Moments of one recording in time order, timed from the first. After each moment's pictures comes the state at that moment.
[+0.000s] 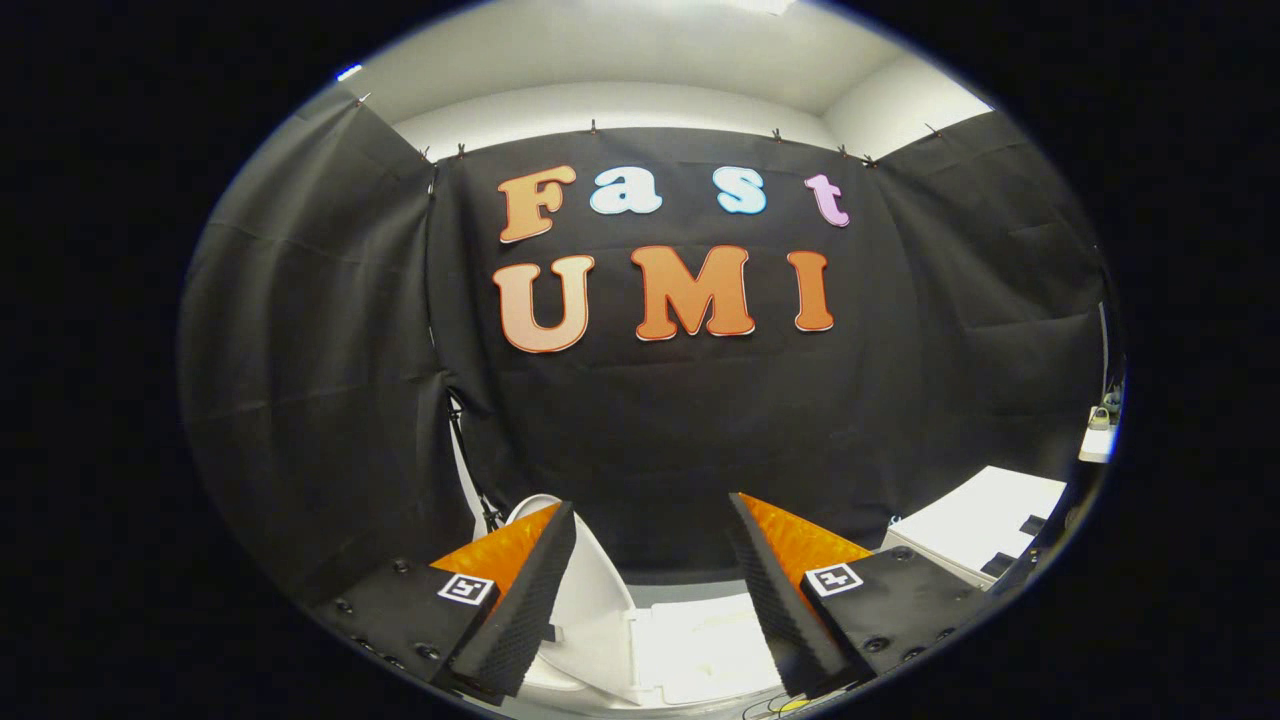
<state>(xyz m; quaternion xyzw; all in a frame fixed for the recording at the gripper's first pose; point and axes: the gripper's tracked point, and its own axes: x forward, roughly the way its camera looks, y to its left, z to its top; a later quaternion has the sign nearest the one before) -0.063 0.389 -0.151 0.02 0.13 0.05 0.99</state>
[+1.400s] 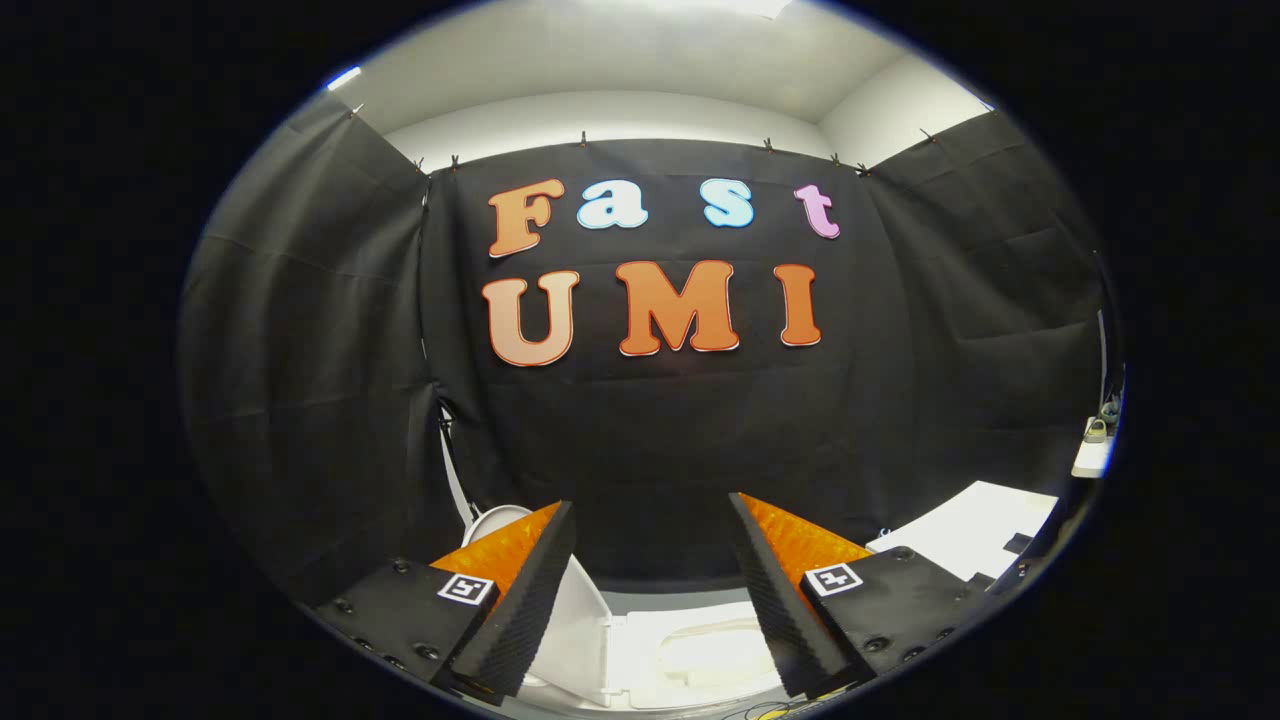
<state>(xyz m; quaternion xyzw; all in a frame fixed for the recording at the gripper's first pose) -0.060 0.327 -0.125 0.01 0.11 0.05 0.99</state>
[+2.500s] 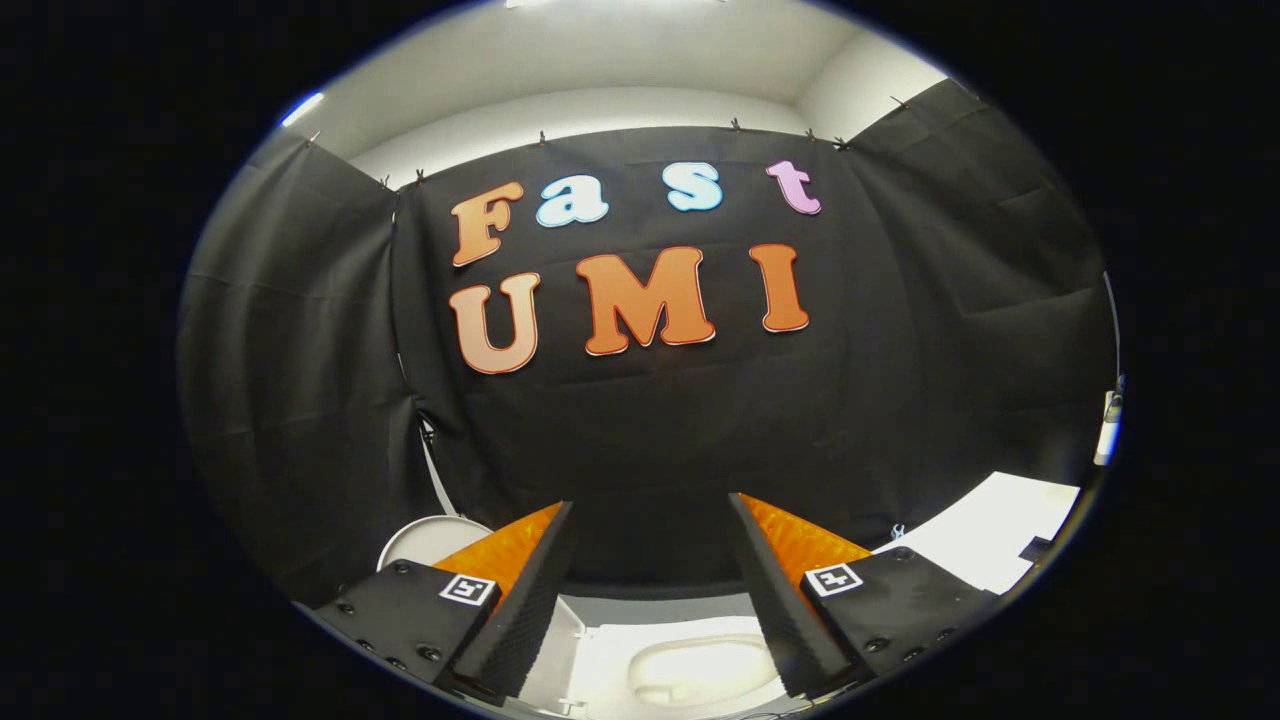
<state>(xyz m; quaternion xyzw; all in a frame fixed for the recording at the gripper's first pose) 0.011 0.219 -0.153 0.05 0.12 0.06 0.99</state>
